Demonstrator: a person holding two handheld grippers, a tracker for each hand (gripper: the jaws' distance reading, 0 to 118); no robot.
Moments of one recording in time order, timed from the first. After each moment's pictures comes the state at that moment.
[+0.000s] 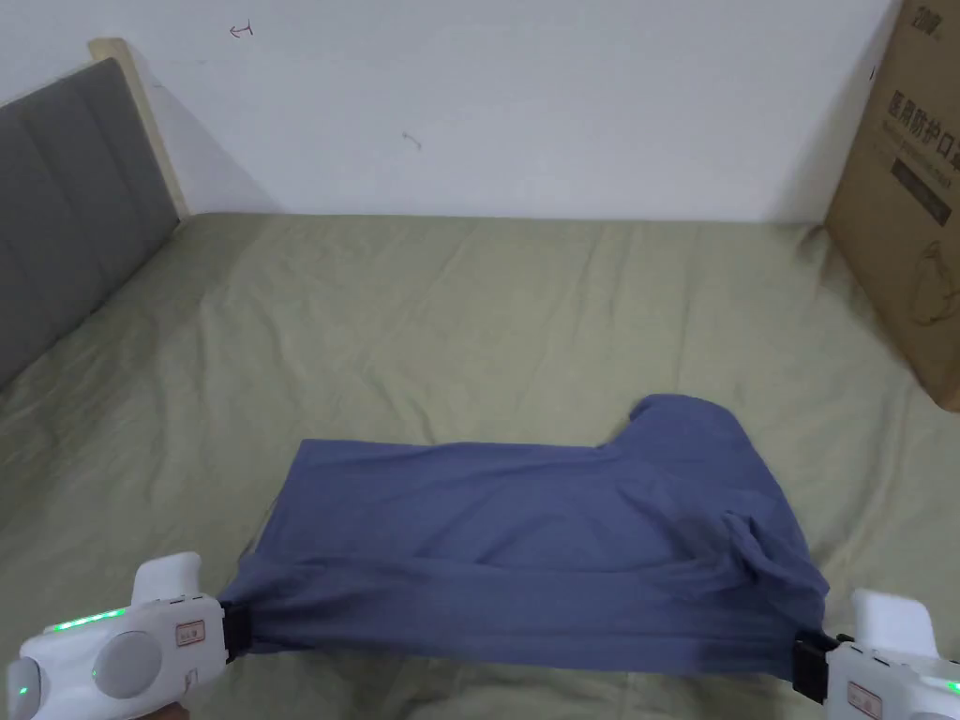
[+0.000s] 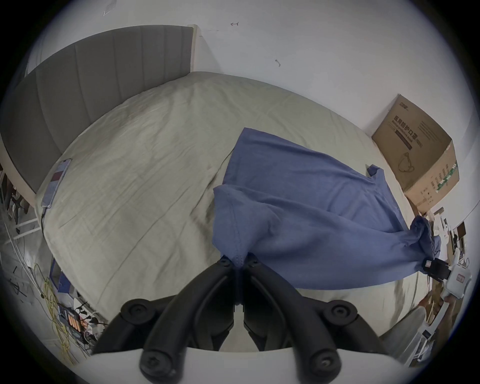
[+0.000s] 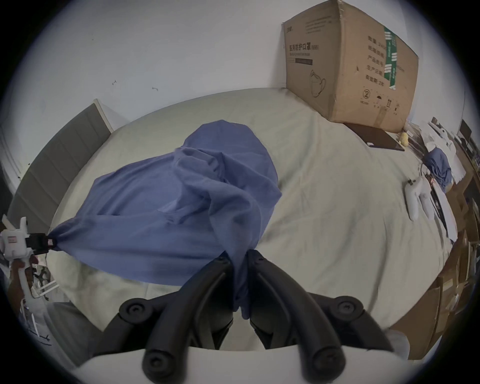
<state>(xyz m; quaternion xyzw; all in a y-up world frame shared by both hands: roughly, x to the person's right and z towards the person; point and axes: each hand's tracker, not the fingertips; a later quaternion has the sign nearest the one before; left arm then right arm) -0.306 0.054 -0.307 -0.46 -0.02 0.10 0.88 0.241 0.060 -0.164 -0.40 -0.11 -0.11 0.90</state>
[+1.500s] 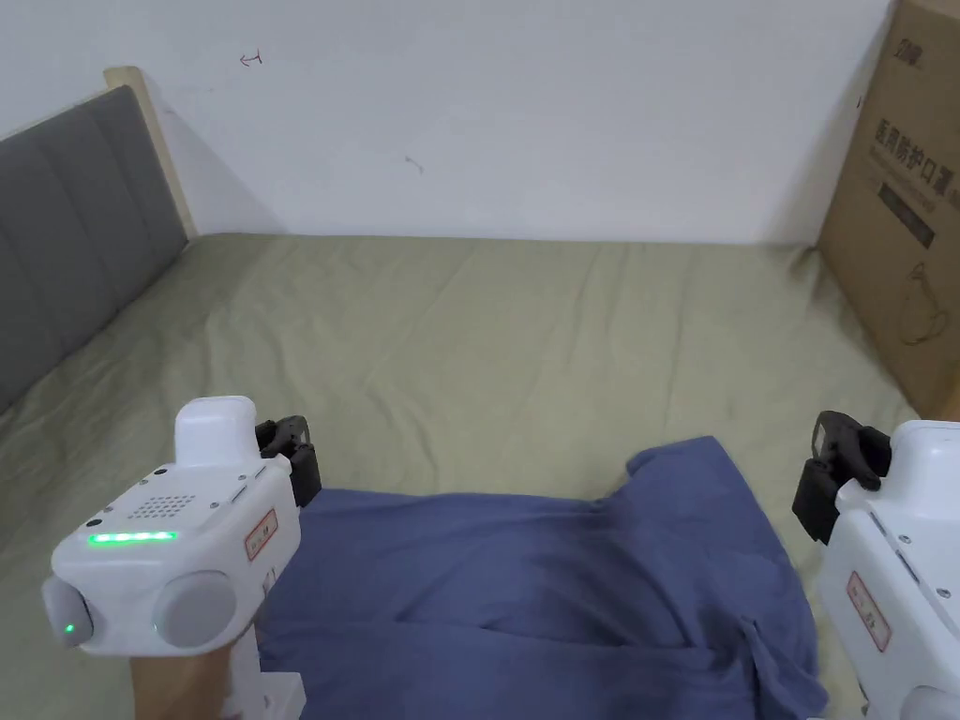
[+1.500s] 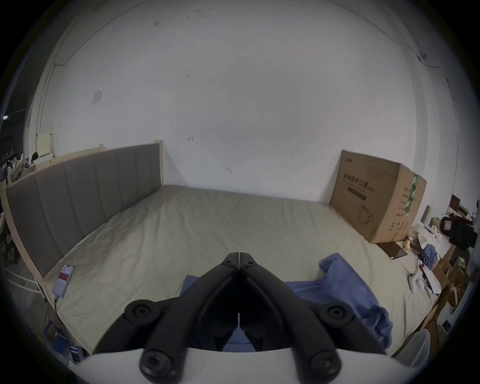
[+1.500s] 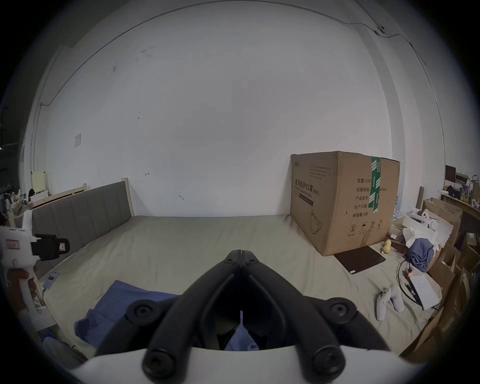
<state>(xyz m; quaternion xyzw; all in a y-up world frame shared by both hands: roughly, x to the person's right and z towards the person) -0.216 0.202 -0.304 -0.19 -0.08 0.05 0.98 0.176 0.233 -0.167 -0.08 -0.13 -0.02 0.99</state>
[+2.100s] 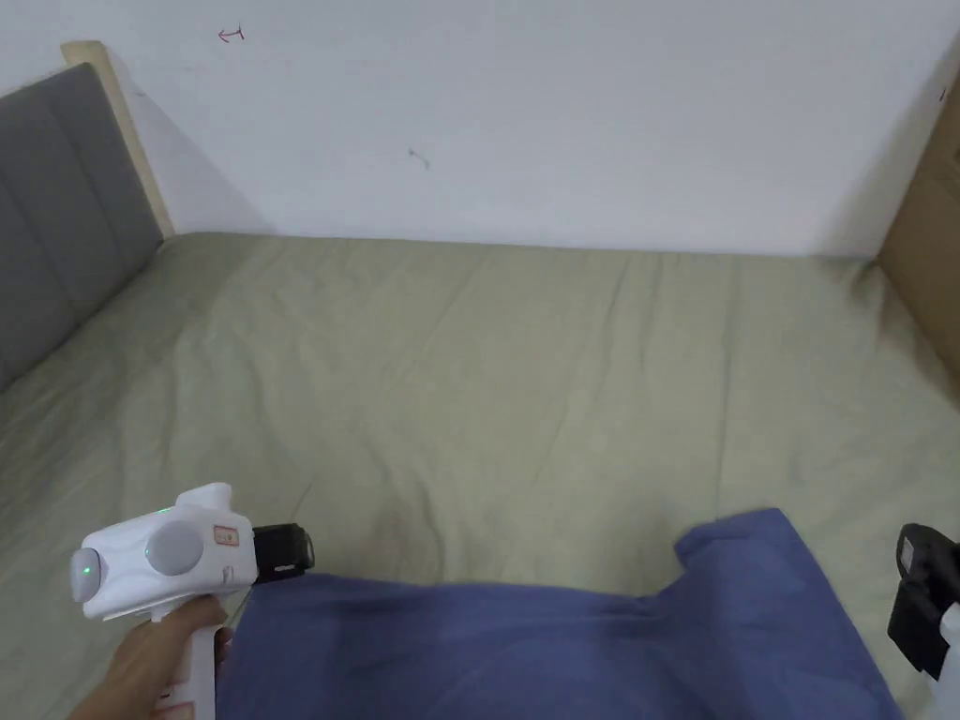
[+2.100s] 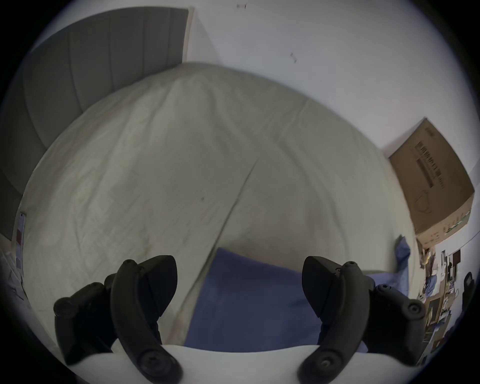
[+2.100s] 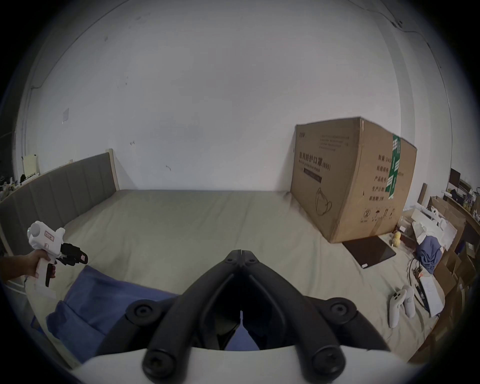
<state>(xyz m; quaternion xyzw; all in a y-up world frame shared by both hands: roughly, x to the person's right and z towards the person) -0.276 0.017 -0.561 -0.51 0.00 0.13 0.85 0.221 0.163 -0.287 -0.17 -0.14 -0.01 0.98</state>
